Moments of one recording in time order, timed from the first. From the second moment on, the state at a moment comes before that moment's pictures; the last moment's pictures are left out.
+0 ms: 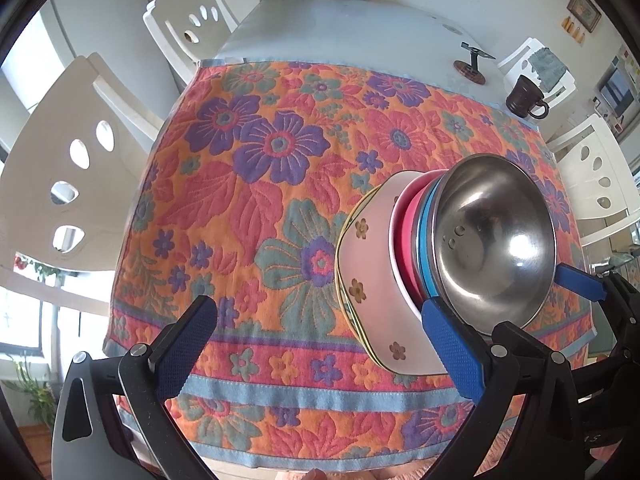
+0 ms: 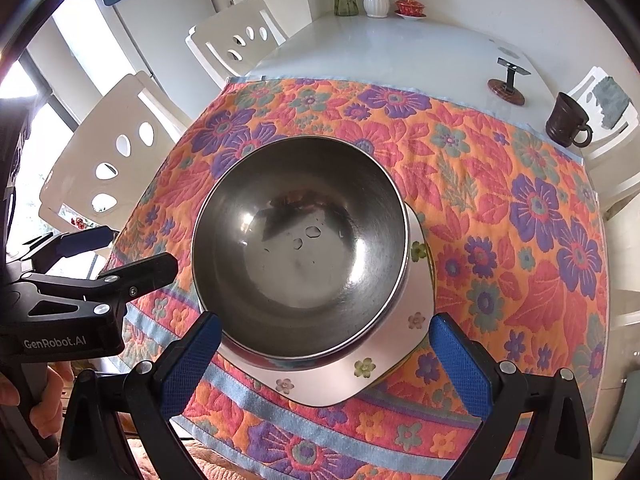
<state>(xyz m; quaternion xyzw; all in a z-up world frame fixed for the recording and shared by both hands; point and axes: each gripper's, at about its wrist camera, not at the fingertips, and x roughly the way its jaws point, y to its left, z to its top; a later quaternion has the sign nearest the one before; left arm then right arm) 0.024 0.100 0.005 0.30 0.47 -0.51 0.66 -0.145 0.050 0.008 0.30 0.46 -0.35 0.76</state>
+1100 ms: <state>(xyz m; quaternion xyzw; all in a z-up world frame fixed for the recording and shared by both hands) 0.017 0.111 0.010 0.29 0.47 -0.50 0.67 -0.151 0.057 0.010 0.29 0.46 -0.34 0.77</state>
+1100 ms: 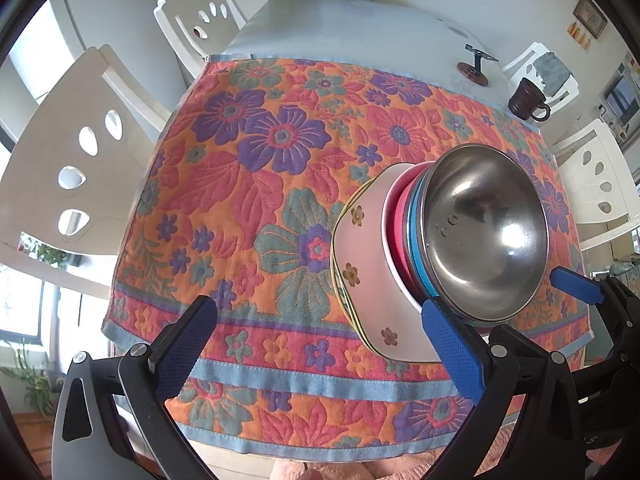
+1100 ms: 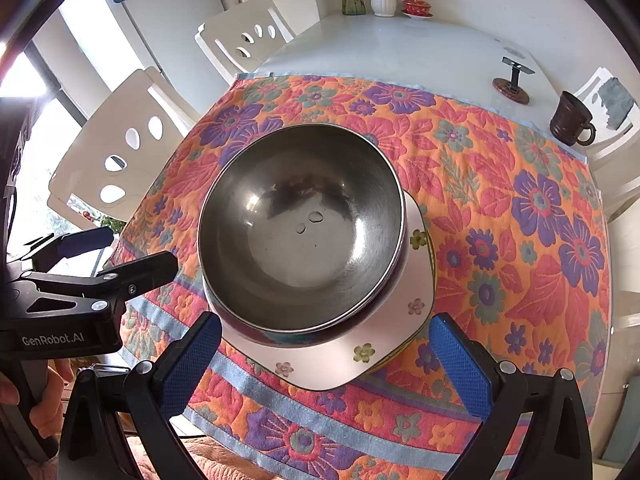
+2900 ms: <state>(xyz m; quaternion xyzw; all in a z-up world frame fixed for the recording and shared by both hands) 0.016 0.106 0.008 0.29 0.48 -0.49 0.67 -0.153 0.051 0.009 0.29 0.46 -0.34 0.77</state>
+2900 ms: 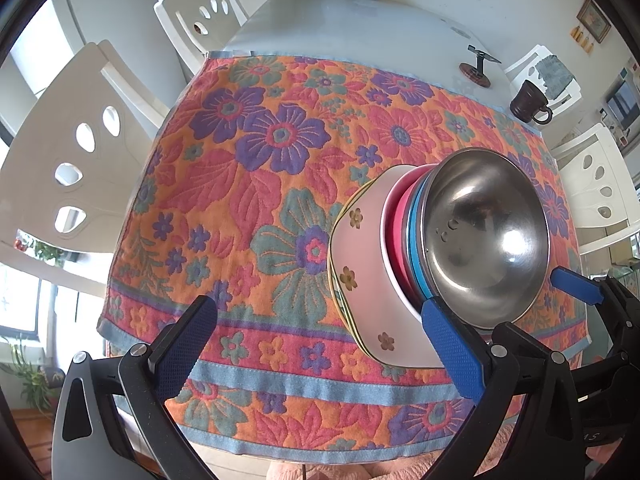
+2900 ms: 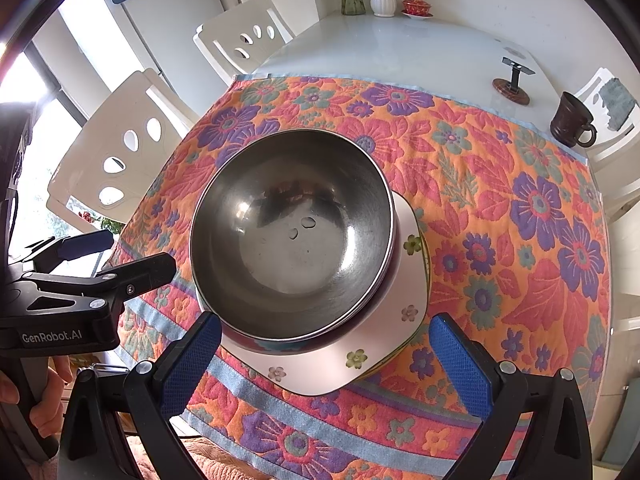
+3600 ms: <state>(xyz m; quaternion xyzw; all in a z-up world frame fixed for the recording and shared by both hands) 0.019 0.106 0.006 0.29 0.48 -0.49 0.67 -0.150 0.047 0.008 0.29 0.46 -0.33 0.77</state>
